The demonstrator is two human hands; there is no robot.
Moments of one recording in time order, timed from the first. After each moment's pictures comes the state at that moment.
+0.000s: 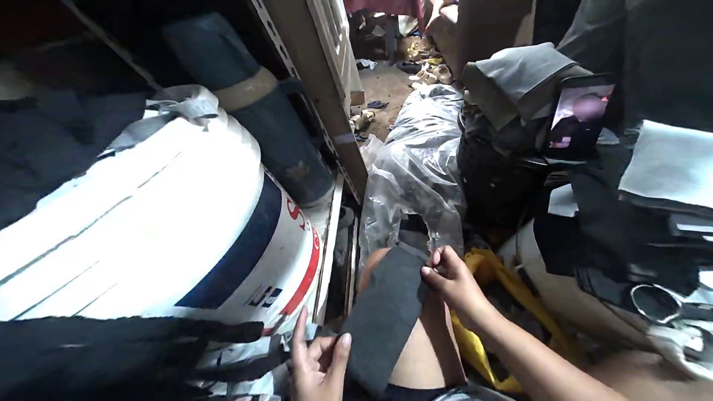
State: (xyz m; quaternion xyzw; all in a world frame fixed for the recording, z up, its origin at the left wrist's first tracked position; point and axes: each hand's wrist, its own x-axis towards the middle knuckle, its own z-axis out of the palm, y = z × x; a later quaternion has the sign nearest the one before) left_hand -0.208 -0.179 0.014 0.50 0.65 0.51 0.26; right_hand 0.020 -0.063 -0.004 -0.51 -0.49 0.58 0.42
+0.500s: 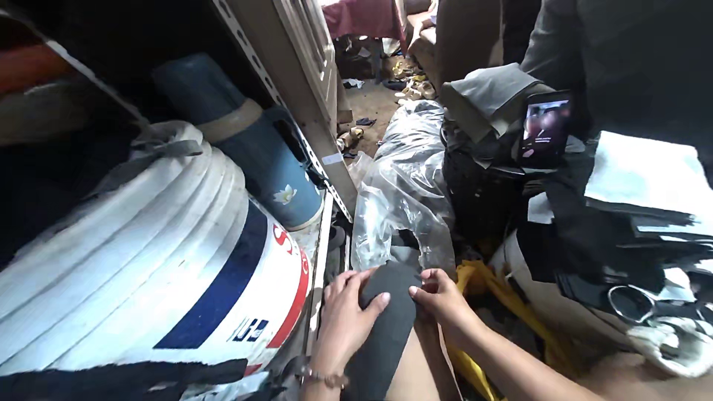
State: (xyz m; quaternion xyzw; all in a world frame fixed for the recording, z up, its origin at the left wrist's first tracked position) left_hand -0.175 -0.067 0.064 0.65 0.70 0.11 0.27; right_hand 0.016 -0.063 -0.004 -0.56 -0.31 0.66 0.39
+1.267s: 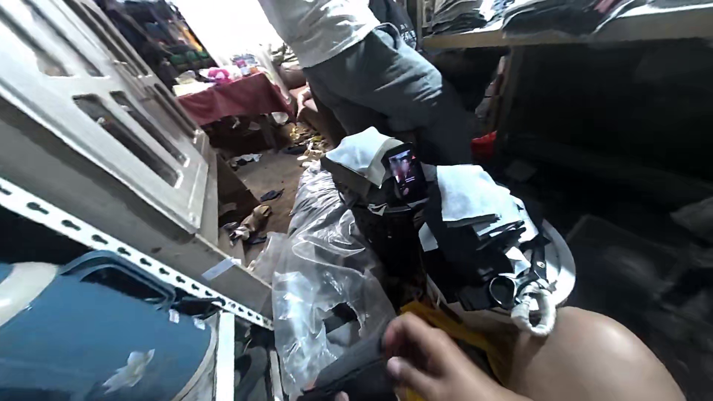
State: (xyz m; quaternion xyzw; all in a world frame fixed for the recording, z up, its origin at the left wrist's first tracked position) left_hand -0.114 -0.065 0.068 0.49 0.40 0.47 0.61; right_hand 0.095 -0.116 0.069 -0.44 -0.57 0.39 0.57
